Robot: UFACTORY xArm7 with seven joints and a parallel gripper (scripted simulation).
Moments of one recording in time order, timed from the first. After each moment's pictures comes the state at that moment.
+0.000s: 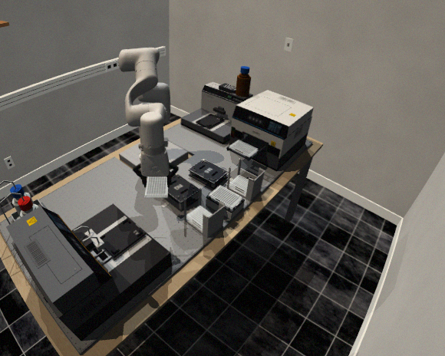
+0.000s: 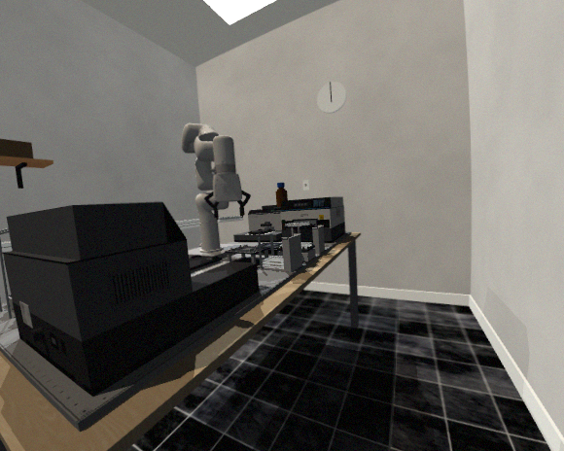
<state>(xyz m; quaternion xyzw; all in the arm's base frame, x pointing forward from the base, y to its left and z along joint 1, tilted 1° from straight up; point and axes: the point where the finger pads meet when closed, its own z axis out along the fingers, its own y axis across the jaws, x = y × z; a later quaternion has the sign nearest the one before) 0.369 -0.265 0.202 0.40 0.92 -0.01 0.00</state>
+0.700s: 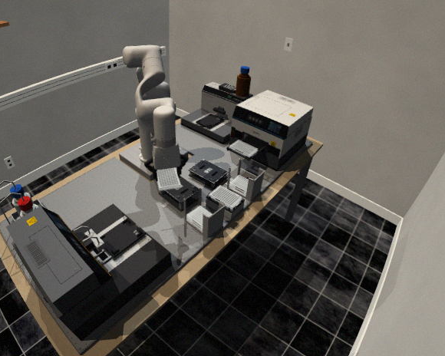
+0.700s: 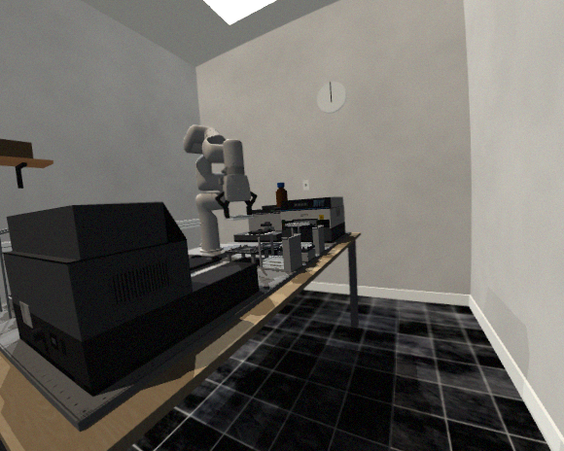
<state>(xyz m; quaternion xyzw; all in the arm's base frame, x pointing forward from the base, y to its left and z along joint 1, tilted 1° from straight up) 0.366 -0.207 0.201 0.29 0.96 -0.01 0.00</state>
